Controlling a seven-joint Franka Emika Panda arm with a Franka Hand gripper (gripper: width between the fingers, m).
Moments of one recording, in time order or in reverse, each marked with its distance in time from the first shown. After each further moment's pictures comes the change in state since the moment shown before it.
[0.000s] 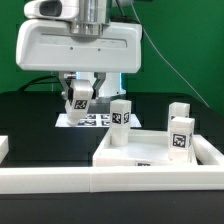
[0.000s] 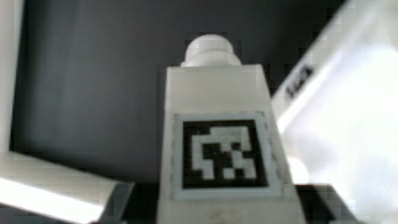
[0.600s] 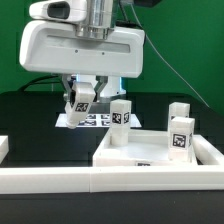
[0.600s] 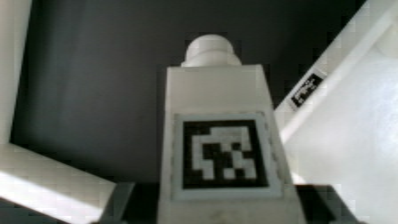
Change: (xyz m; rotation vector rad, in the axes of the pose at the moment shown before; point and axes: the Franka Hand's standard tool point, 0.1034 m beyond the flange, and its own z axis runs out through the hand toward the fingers) arm 0.005 -0.016 0.003 -0.016 -0.026 0.010
